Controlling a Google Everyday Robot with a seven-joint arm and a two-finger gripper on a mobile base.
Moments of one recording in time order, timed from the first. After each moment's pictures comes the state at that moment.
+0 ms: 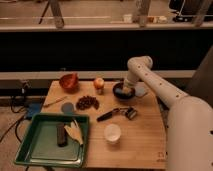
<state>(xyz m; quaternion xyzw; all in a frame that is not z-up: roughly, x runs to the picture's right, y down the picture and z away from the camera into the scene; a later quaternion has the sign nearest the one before) 0.138 0.011 0.932 -0.27 -0.07 0.13 0.95</state>
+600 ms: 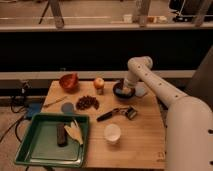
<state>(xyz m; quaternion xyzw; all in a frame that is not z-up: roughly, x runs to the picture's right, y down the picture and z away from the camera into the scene) 0.138 0.014 0.935 -0.27 -0.07 0.13 0.95</state>
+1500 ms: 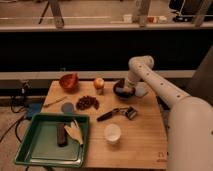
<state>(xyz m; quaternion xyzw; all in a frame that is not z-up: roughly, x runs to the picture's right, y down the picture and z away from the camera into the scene) 0.144 0.003 0.926 -0.26 -0.07 0.13 0.95</state>
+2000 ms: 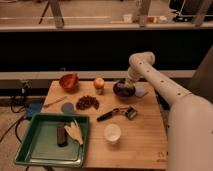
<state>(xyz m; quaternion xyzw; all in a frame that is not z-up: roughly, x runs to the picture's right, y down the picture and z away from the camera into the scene) 0.152 -0.026 0.928 -0.23 -0.06 0.13 0.96</state>
